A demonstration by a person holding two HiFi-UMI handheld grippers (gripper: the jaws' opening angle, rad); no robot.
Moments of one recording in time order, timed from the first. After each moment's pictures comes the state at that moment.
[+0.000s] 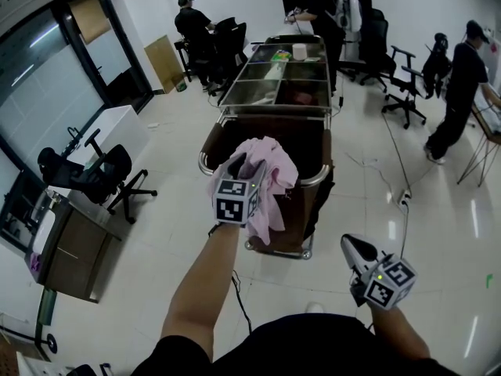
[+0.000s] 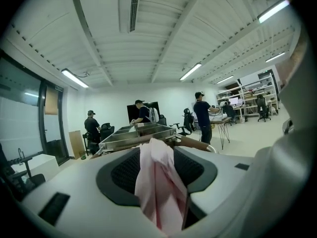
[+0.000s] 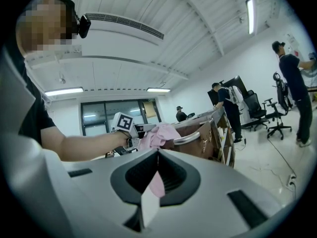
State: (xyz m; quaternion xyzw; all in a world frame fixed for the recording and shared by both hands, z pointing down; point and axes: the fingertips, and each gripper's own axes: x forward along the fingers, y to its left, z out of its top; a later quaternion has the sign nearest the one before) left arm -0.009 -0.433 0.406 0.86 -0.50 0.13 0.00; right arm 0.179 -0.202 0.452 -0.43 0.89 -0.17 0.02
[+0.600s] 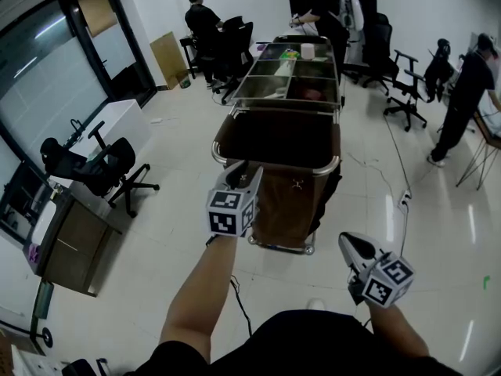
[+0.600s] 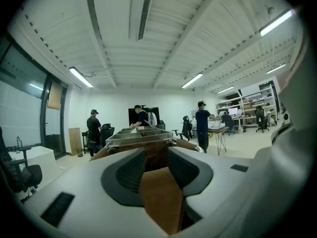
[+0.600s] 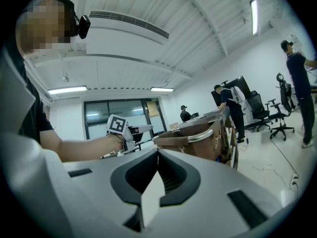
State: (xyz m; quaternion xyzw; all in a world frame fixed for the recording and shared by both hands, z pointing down) left arm -0.057 -0.368 0.400 0.87 -0.49 0.08 0.02; right arm 0.133 -0.172 0.445 -0.42 0.89 -0.16 0.02
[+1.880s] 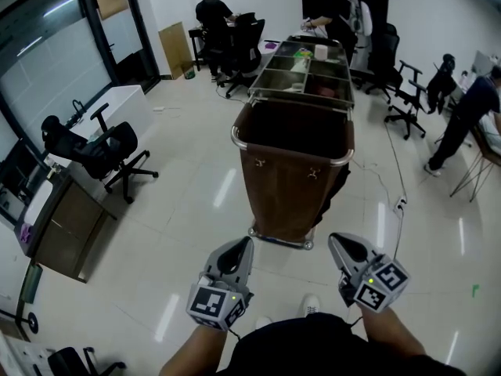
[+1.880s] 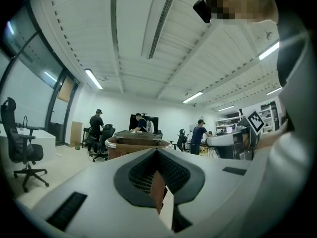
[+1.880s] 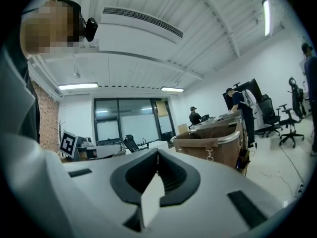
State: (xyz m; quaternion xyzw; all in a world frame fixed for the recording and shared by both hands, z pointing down) left arm -0.133 -0.132 0.418 0.87 -0.49 -0.01 0.05; right arm 0.042 -0.128 0.418 -0.39 0.91 -0.12 0.01
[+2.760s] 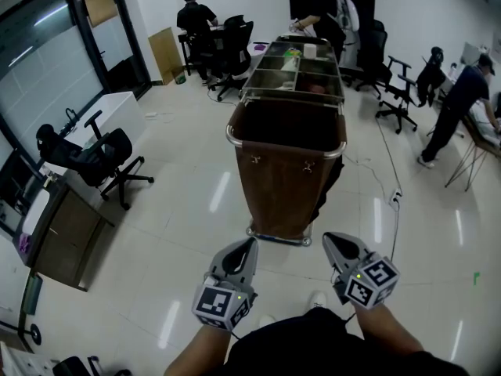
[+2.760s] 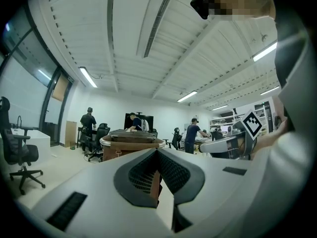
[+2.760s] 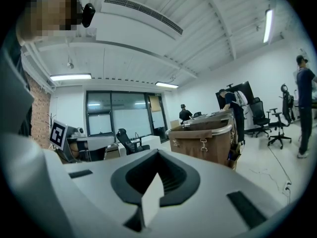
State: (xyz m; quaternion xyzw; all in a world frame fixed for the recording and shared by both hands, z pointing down) left arm -0.126 -0.112 0.424 0.89 -0.46 -0.01 0.05; right arm 0.033 -0.112 0.443 -0.43 0.89 -0.12 -0.03
